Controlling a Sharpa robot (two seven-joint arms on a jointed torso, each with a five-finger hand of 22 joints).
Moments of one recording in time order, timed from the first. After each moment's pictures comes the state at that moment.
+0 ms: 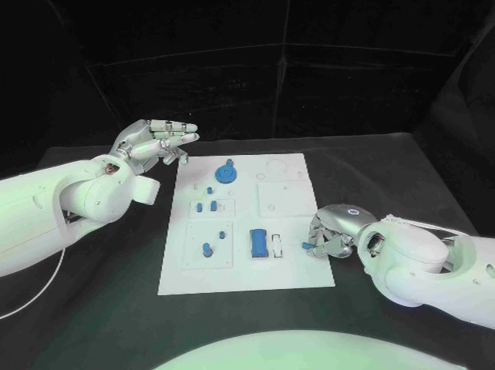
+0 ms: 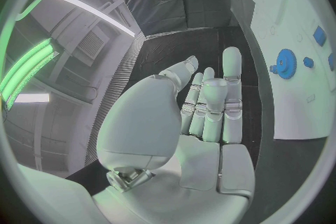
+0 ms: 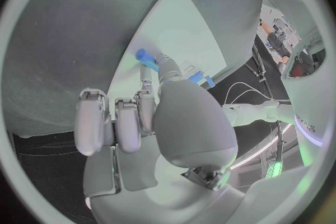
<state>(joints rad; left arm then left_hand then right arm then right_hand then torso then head) 1.23 -0.86 -0.07 1.42 -0.06 -0.17 0.36 1.40 -0.10 0.37 -0.01 0.10 0.97 0.20 0.12 0.07 1.03 0.13 0.22 0.07 1.31 0.03 1.16 0.72 0.18 1.18 0.12 0.67 0.77 1.01 -1.07 -0.11 1.92 -1.69 -0.27 -0.55 1.44 -0.02 -0.09 0.13 0.44 1.09 0.06 0.26 0.29 1.46 -0.02 1.28 1.39 1.46 -0.08 1.52 1.31 0.06 1.46 0.03 1.44 1.31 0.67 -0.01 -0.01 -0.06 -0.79</state>
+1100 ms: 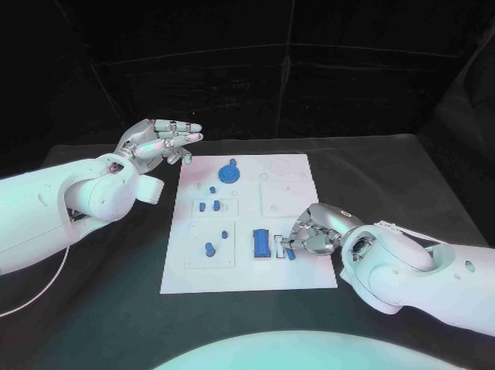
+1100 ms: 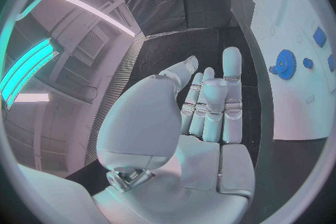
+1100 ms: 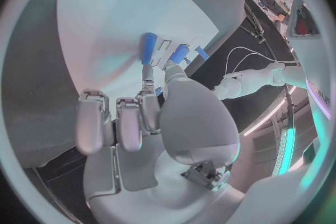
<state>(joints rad) 1.23 -0.86 -0.07 1.42 -0.06 -0.17 0.36 1.40 -0.10 0.37 -0.01 0.10 0.97 0.20 0.12 0.07 1.03 0.13 0.22 0.07 1.31 0.03 1.16 0.71 0.18 1.18 0.12 0.67 0.77 1.00 -0.97 -0.12 1.92 -1.46 -0.50 -0.59 1.30 -0.04 -0.07 0.28 0.35 1.14 0.05 0.24 0.32 1.46 -0.02 1.30 1.31 1.46 -0.08 1.52 1.31 0.06 1.46 0.03 1.44 1.31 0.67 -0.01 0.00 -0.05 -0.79</state>
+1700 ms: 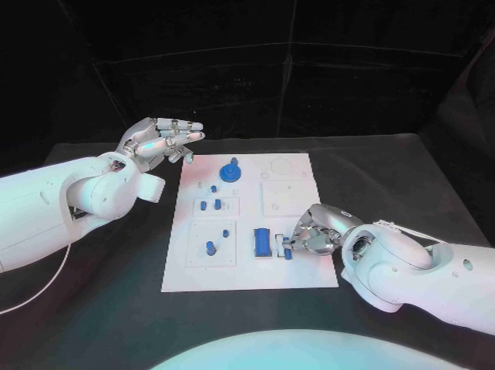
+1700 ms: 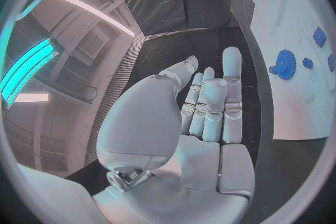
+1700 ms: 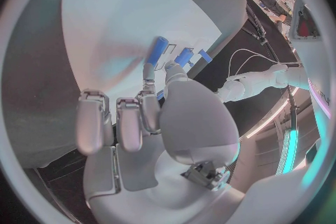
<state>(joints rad) 1.23 -0.87 -0.07 1.43 -0.06 -0.17 0.36 1.40 -0.10 0.37 -0.01 0.10 0.97 0.20 0.12 0.07 1.03 0.13 0.22 0.07 1.31 0.03 1.16 0.71 0.18 1.18 0.12 0.67 0.77 1.00 -0.97 -0.12 1.90 -1.46 -0.47 -0.60 1.30 -0.04 -0.10 0.27 0.36 1.15 0.05 0.24 0.33 1.47 -0.02 1.30 1.31 1.46 -0.09 1.52 1.31 0.06 1.46 0.03 1.44 1.31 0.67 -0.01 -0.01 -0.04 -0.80</state>
